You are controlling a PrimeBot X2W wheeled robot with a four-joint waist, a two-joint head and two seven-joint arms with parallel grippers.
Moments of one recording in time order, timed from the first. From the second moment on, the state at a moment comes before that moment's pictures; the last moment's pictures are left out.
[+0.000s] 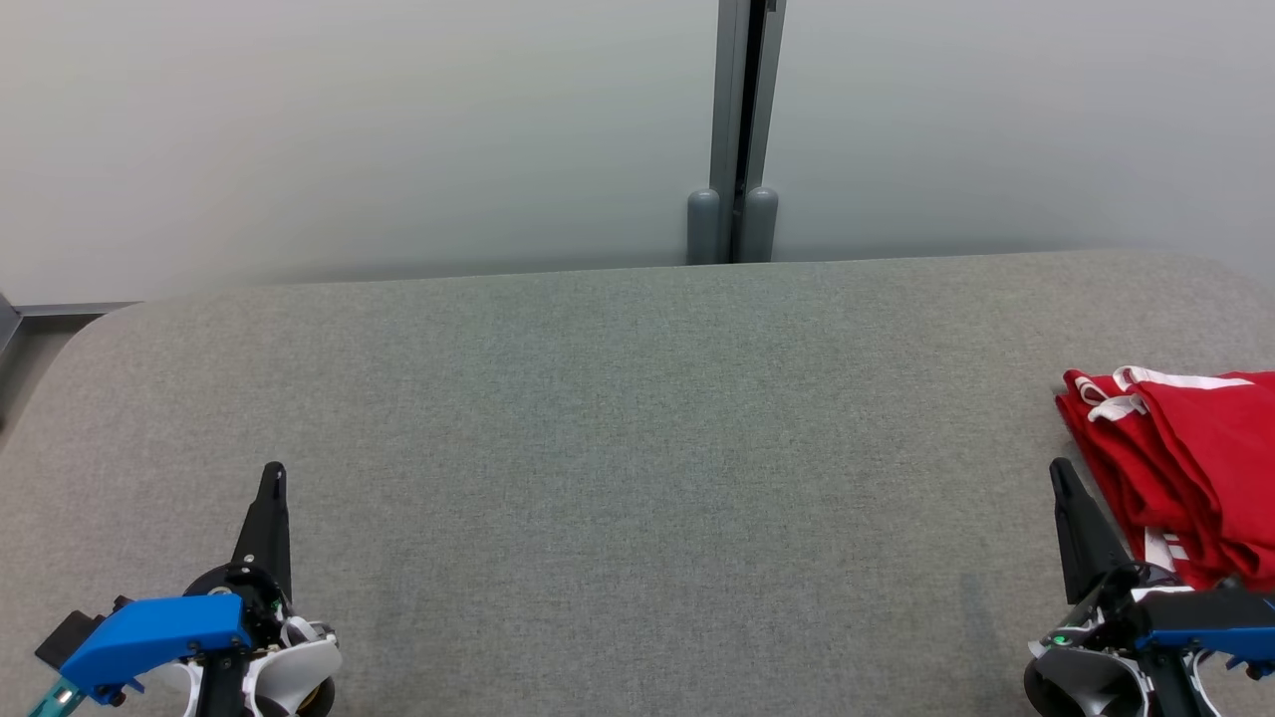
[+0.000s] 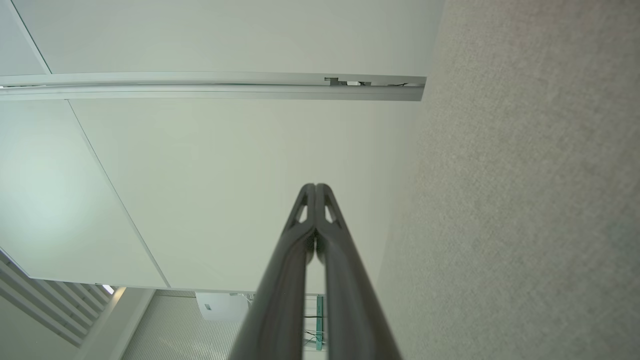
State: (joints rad) left arm -0.10 0.05 0.11 0.25 -1.61 -0.13 0.11; right arm -0.10 -0.05 -0.11 0.25 1.61 0.13 0.11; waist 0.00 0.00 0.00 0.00
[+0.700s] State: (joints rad) left arm -0.10 0.05 0.11 0.25 -1.61 -0.13 0.11; right arm -0.10 -0.05 -0.11 0.25 1.61 0.13 0.11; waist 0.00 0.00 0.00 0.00
